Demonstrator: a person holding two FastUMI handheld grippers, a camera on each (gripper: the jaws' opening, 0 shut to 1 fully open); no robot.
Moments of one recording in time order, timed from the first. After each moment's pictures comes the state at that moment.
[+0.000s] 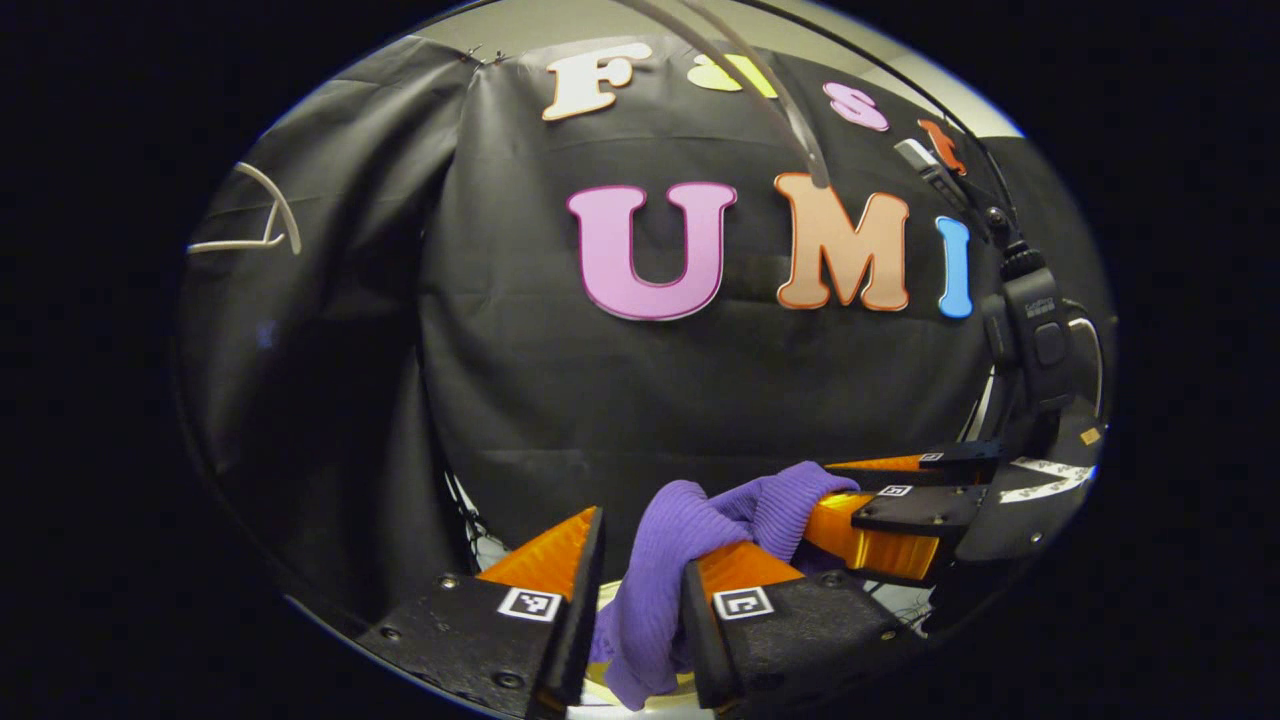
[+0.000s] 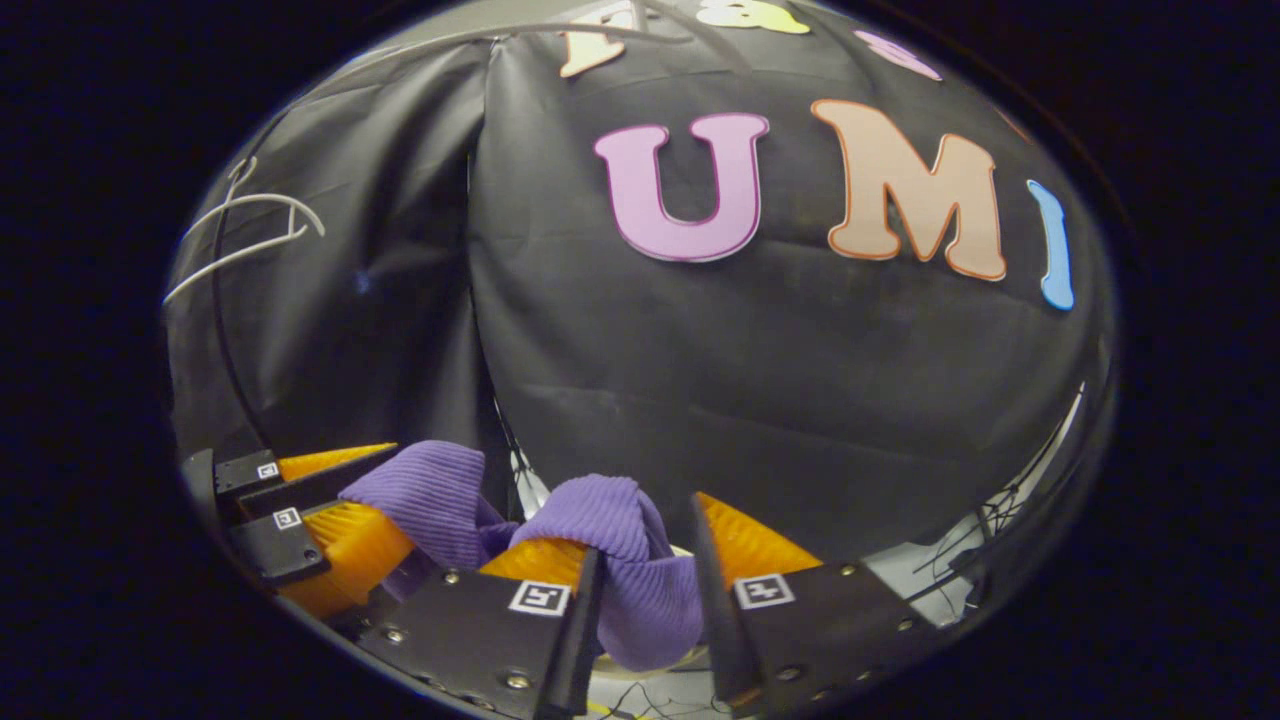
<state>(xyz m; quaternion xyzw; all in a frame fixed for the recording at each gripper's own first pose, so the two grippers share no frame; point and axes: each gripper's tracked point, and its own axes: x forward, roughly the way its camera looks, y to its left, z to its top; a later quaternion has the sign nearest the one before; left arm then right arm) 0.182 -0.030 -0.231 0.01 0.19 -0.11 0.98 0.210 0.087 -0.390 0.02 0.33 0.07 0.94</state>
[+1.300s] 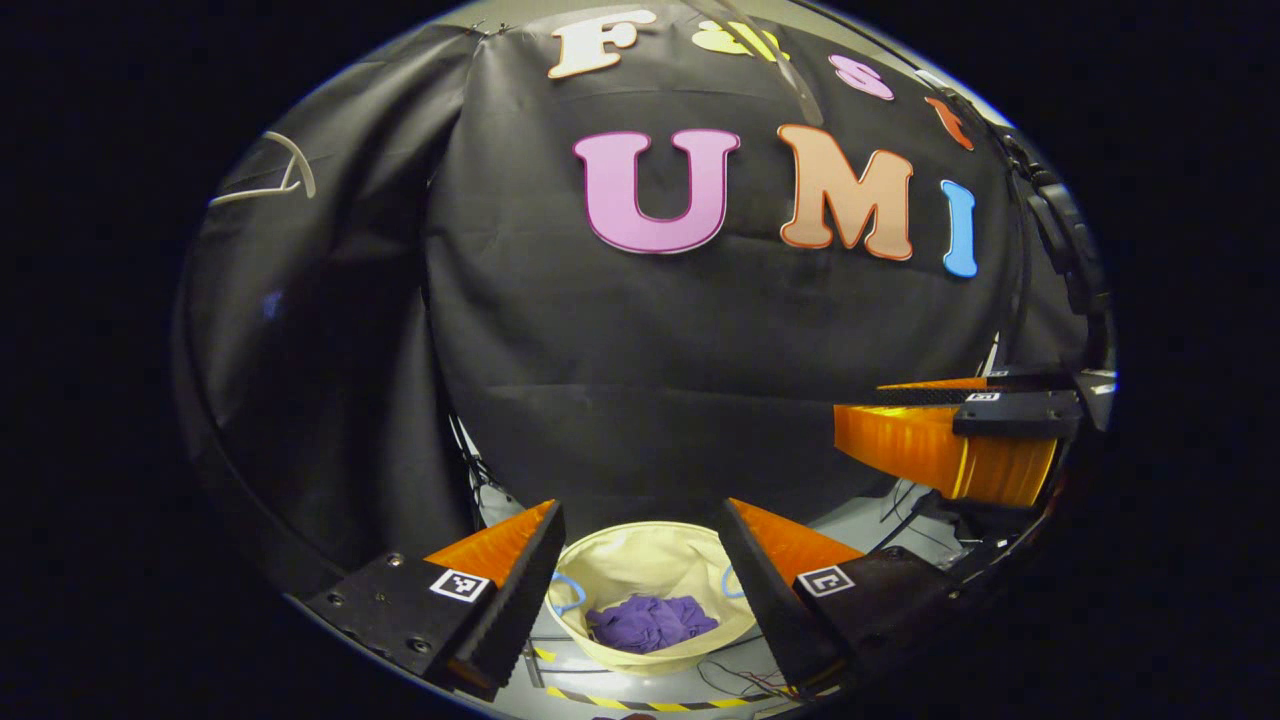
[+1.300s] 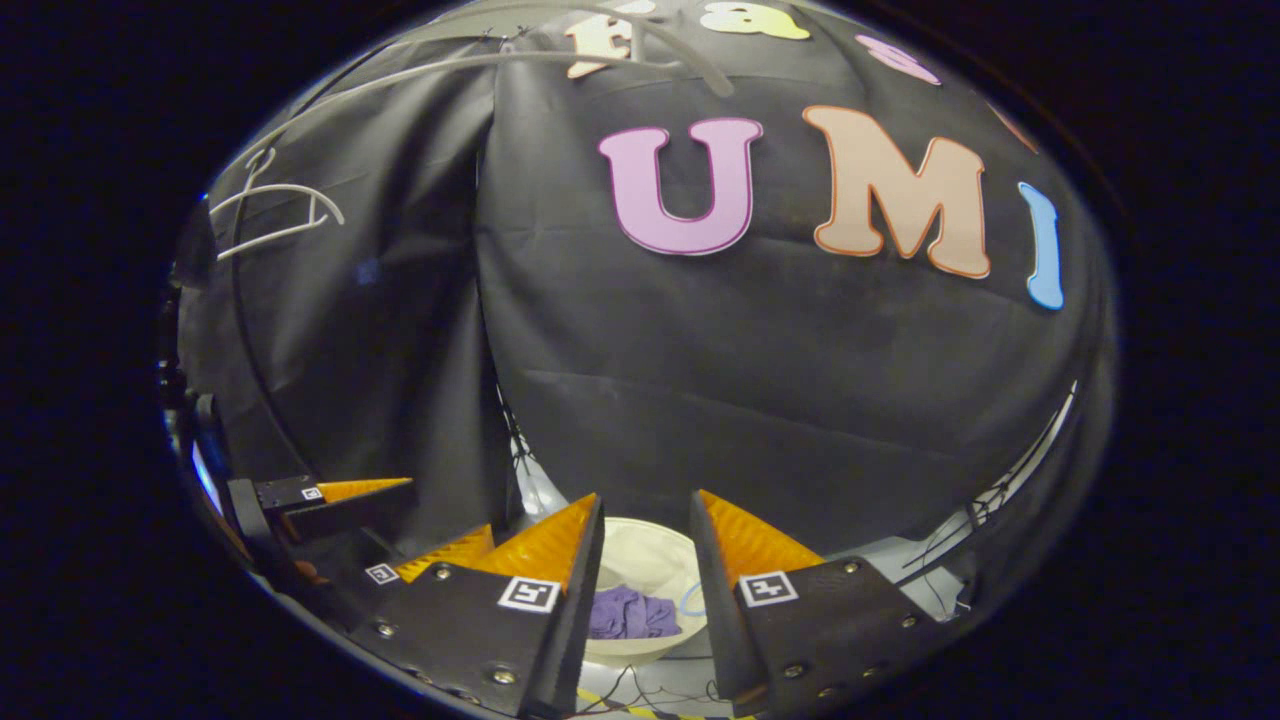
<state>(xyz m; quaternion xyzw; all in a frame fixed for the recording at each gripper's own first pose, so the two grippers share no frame) 0.154 -0.051 -0.244 0.01 0.24 -0.11 0.97 0.179 0.070 -0.354 0.02 0.30 0.06 0.95</state>
